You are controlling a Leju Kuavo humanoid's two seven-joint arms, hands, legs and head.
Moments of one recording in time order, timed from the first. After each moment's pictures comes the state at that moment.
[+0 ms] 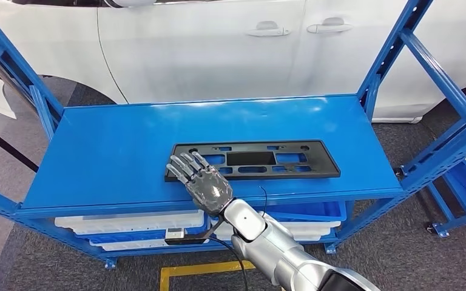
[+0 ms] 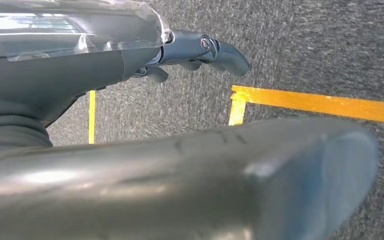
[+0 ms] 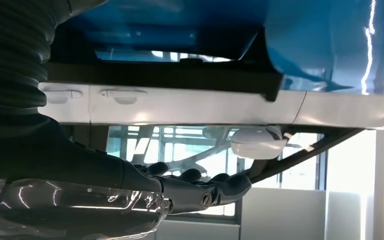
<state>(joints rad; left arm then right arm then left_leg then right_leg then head) -0.07 -0.08 1.18 -0.23 -0.84 0.10 0.04 -0.63 0.24 0.74 -0.61 1.39 -0.69 -0.04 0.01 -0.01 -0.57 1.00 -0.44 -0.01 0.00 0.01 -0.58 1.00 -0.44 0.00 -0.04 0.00</state>
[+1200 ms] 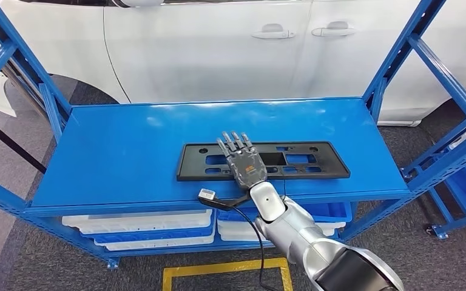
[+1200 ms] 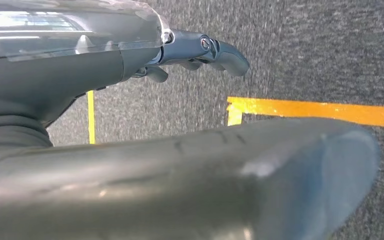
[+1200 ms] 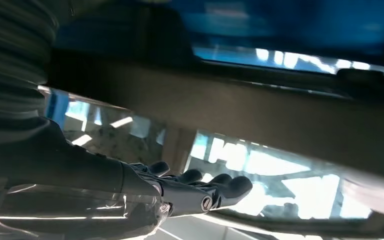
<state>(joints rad) -0.07 -0.06 1.16 -0.23 -0.89 0.07 0.04 -0.76 0.18 0.62 -0.40 1.56 -0.68 0.27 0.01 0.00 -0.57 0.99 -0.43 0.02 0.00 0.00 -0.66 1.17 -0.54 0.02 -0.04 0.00</state>
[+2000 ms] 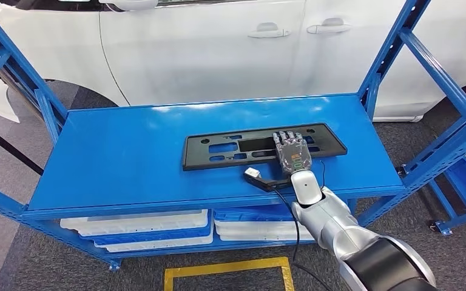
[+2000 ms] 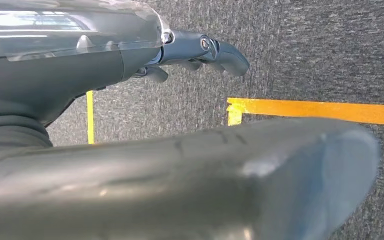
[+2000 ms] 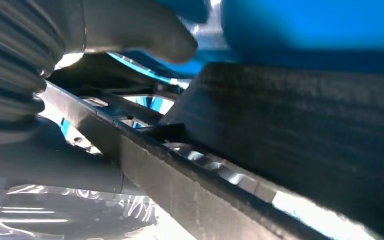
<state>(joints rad) -0.07 -0.05 1.16 -0.23 -0.90 0.06 0.02 -0.80 0.02 0.47 -0.34 1.57 -0.59 0.34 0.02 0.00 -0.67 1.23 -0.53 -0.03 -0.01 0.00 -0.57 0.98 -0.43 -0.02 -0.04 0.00</state>
